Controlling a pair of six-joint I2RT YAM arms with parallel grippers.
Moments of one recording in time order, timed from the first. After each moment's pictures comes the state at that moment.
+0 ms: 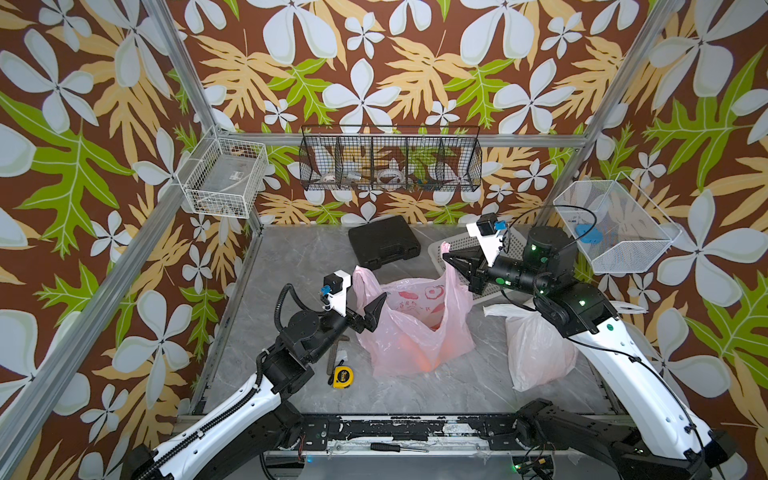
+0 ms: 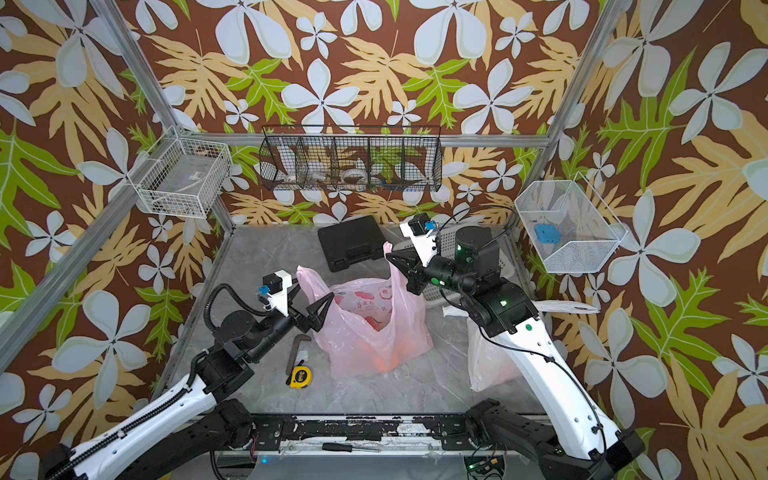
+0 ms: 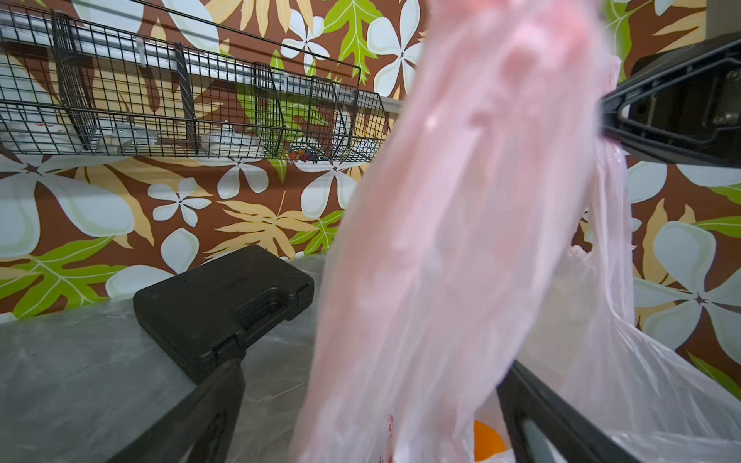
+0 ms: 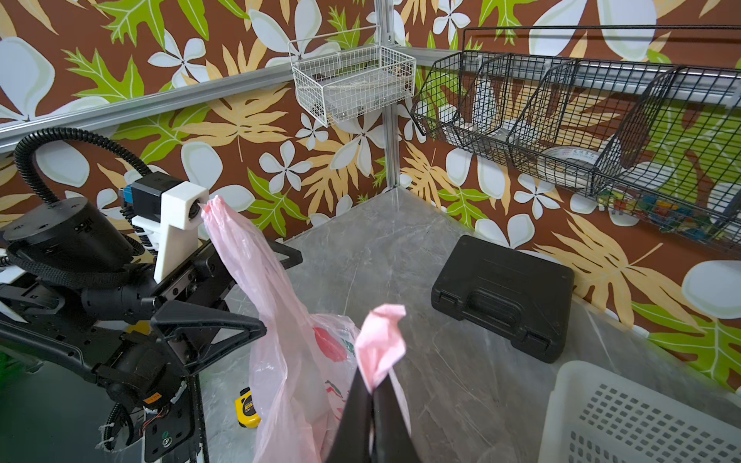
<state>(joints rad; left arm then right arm) -0.74 0.77 0.54 0.27 -0.12 -0.20 0.45 1.11 1.35 -0.49 -0.53 -0.02</state>
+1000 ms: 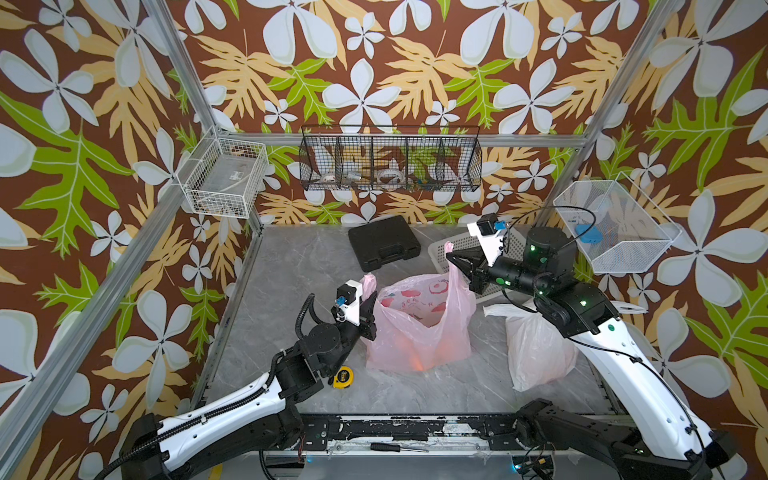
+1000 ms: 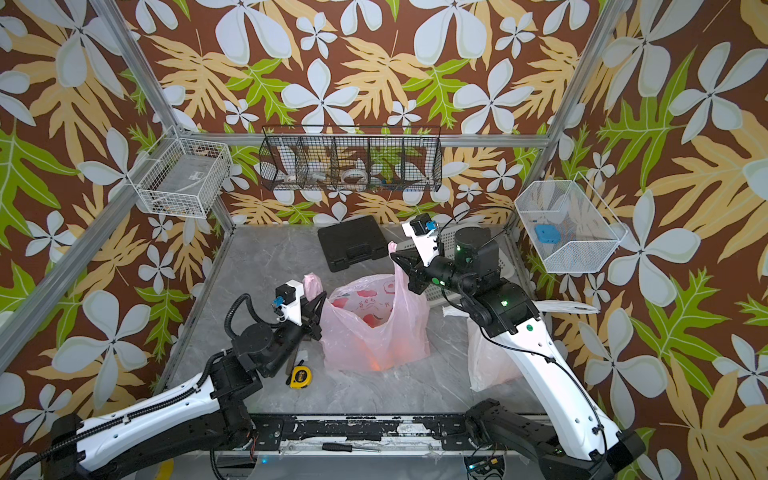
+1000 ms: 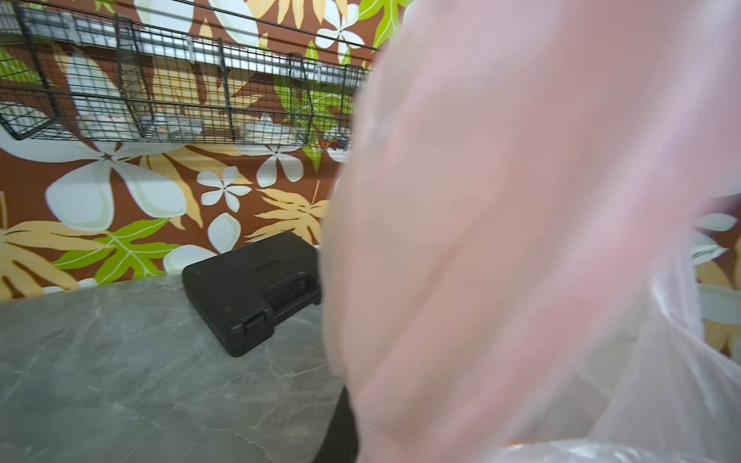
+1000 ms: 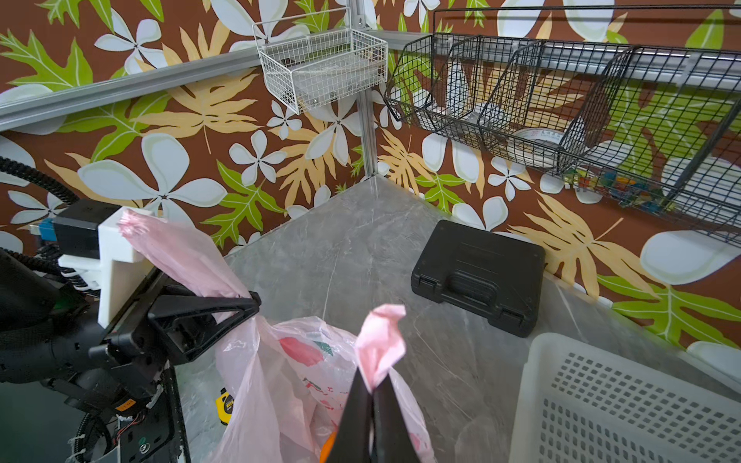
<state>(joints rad) -0.93 0.81 0.56 0.28 -0.40 -0.14 0.45 1.10 1.37 -0.55 -0.45 -0.04</state>
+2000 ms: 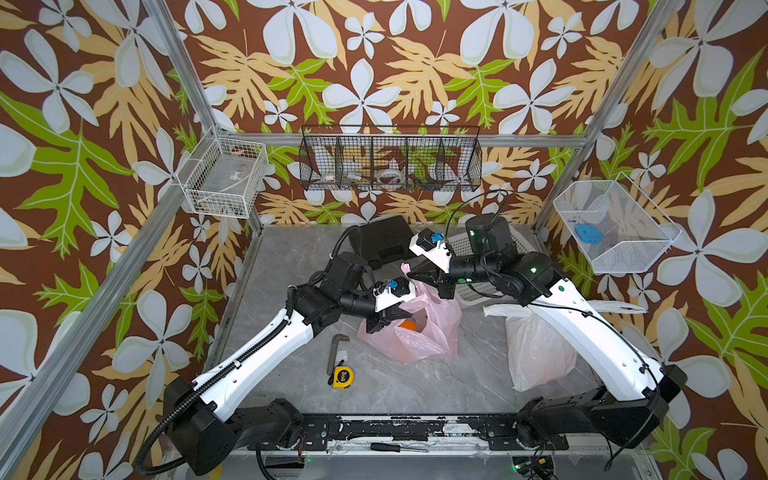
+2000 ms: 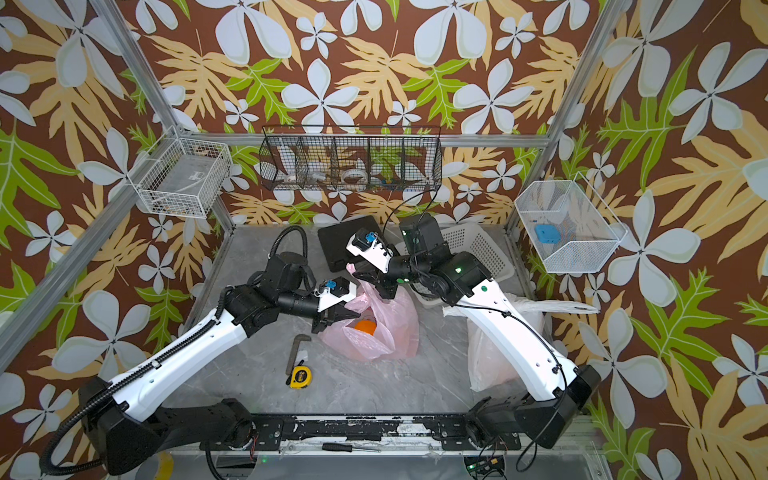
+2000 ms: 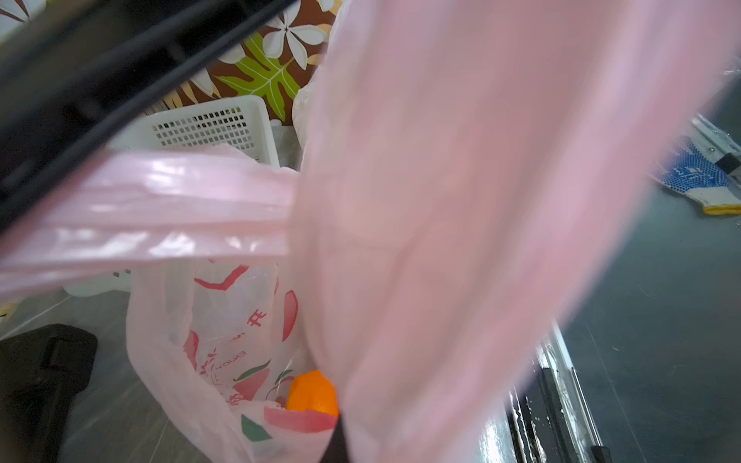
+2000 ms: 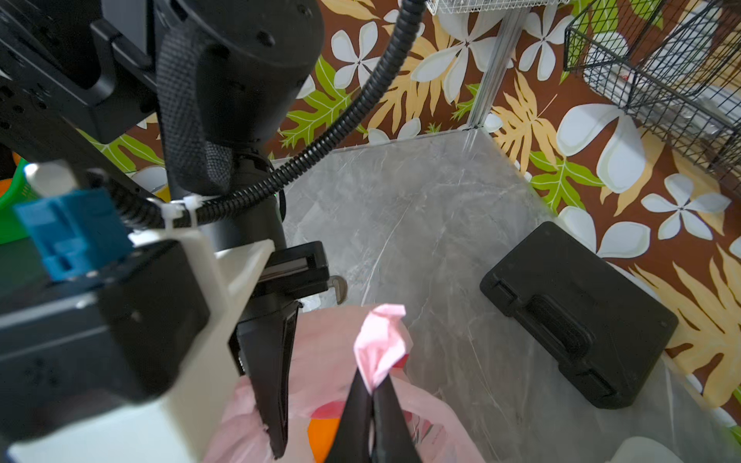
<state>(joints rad) -0.62 1.25 1.14 -0.56 0.76 0.54 0.62 1.38 1.58 -0.76 -0.57 -0.36</state>
